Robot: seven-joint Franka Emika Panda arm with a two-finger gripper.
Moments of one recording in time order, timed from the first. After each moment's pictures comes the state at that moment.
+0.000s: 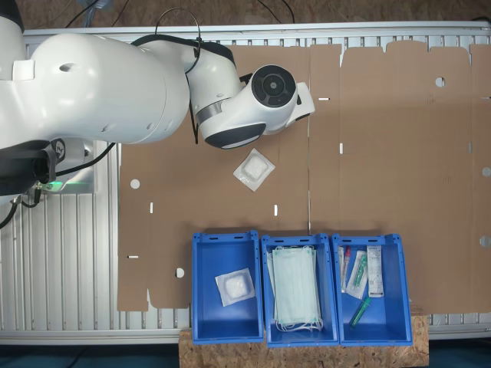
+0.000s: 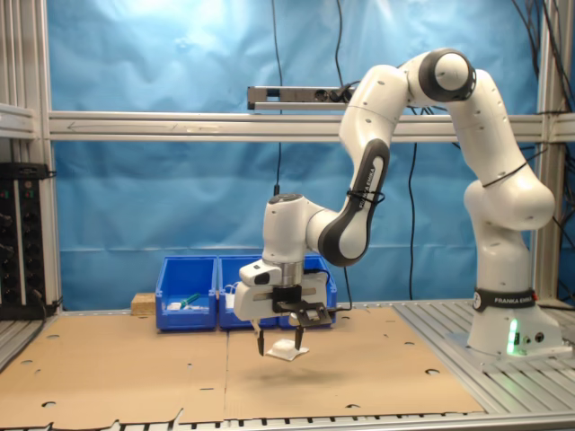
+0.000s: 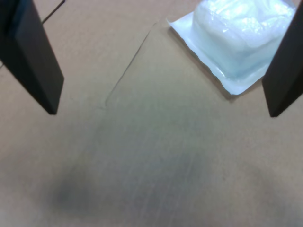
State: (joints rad) arm 0.04 0.37 0.04 -2.34 -0.27 2.74 -0.78
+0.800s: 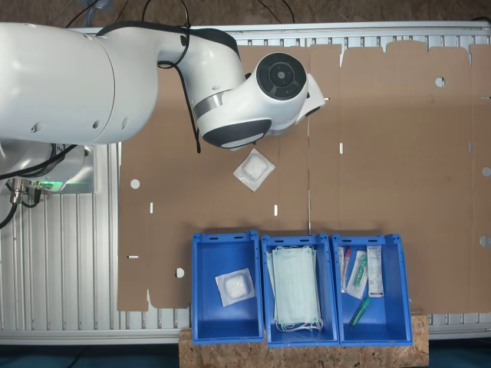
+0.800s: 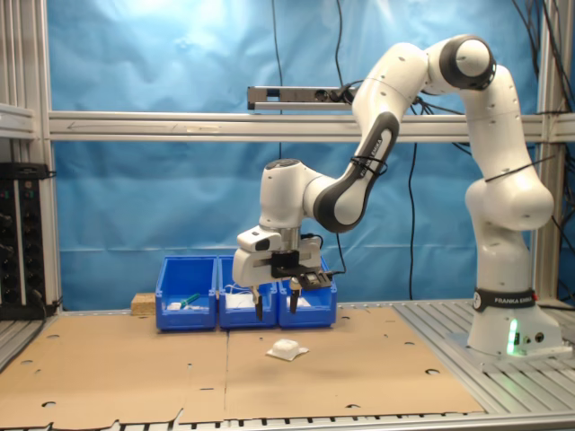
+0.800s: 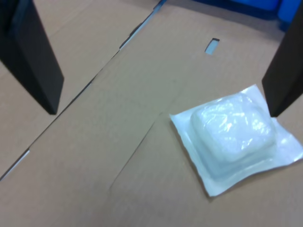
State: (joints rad) arm 0.00 0.21 0.06 -2.34 -0.27 2.57 -0.93
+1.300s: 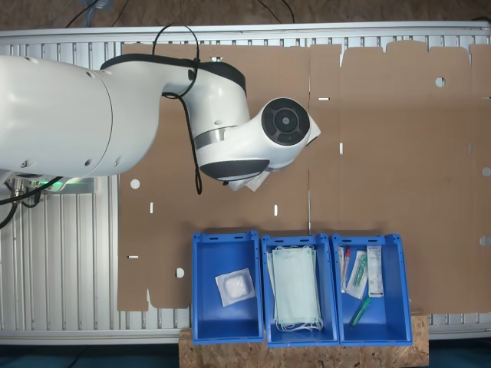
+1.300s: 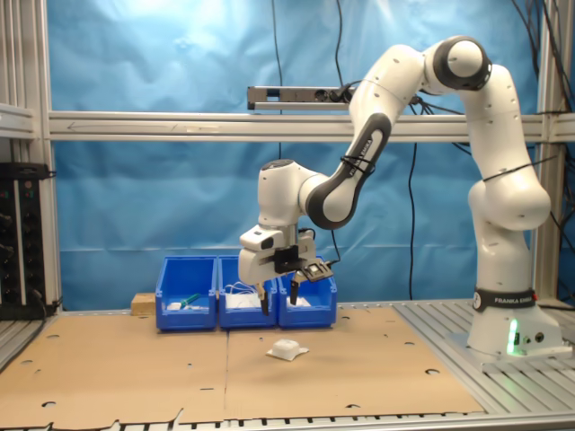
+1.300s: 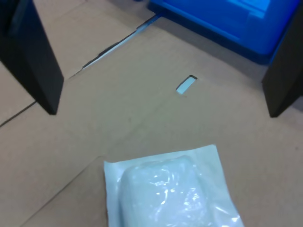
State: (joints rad) arm -0.08 0.20 0.03 -2.35 -0.27 2.53 -1.23
